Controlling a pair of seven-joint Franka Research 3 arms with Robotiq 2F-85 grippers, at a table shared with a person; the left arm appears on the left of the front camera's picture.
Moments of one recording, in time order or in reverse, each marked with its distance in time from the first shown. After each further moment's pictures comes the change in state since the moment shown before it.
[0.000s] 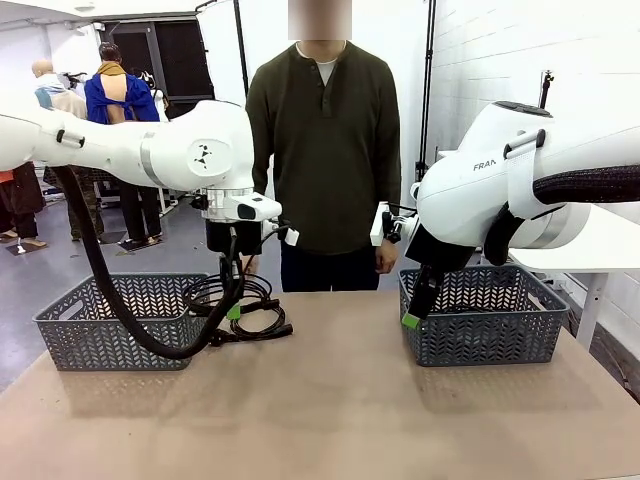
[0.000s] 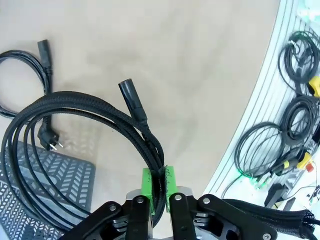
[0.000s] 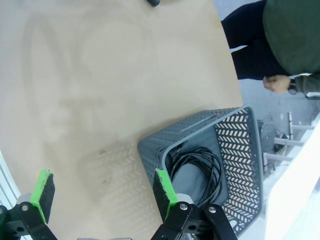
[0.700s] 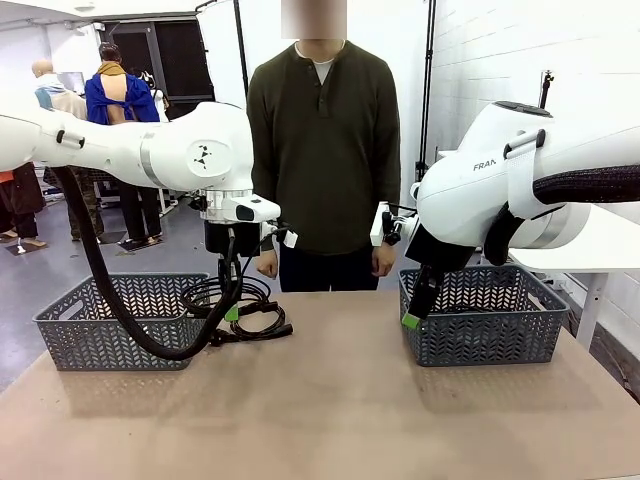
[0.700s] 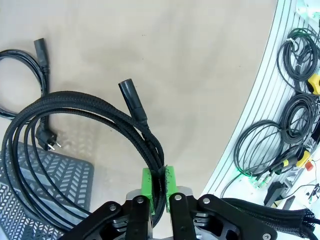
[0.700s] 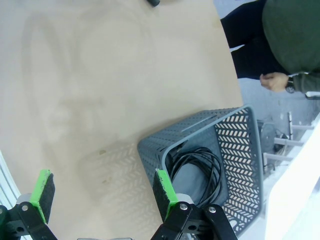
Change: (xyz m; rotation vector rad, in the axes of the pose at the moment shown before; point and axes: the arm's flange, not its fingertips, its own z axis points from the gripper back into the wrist) left arm 0.000 0.000 -0.003 -0.007 0.006 -0.002; right arm 0.000 0.000 0.000 0.000 0.000 0.000
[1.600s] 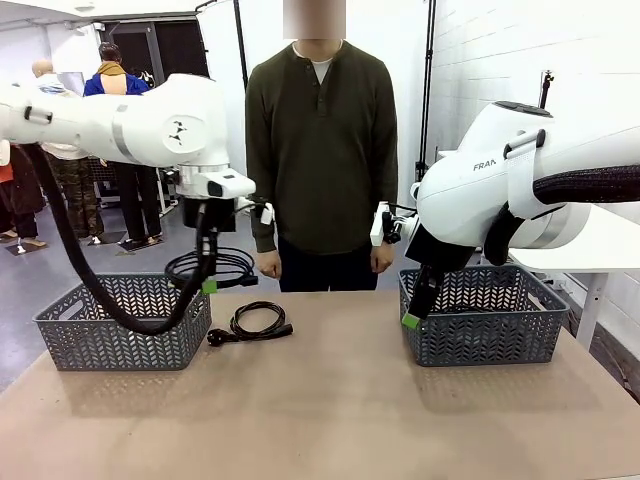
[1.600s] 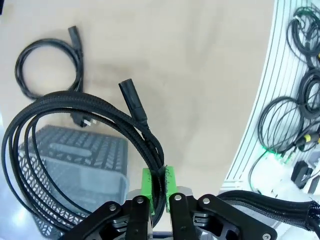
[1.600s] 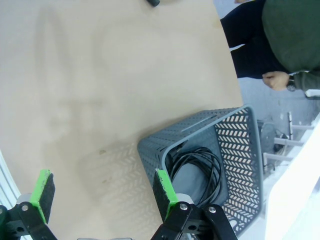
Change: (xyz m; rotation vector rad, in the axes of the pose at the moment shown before) left arm -0.047 0.032 0.044 0.081 -0.012 -0.116; right arm 0.000 0.000 0.000 0.000 0.000 0.000
